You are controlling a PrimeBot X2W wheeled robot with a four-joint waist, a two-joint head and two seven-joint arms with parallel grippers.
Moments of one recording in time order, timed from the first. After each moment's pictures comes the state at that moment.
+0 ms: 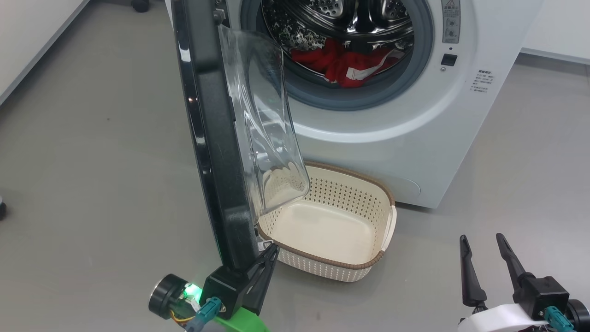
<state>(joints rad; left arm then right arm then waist) 0.01 0.09 -0.53 -0.10 -0.26 -0.02 0.10 0.17 -0.09 0.11 0.07 0.24 -0.06 -0.26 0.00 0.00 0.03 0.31</state>
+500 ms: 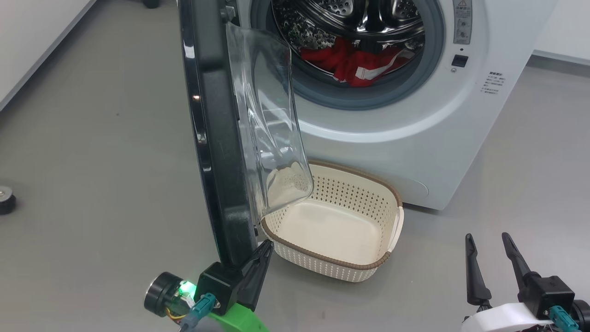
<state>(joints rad) 0.00 0.08 -0.50 -0.08 -0.25 0.02 0.09 0.17 -0.09 0.09 0.07 0.24 -0.06 -0.26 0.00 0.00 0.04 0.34</state>
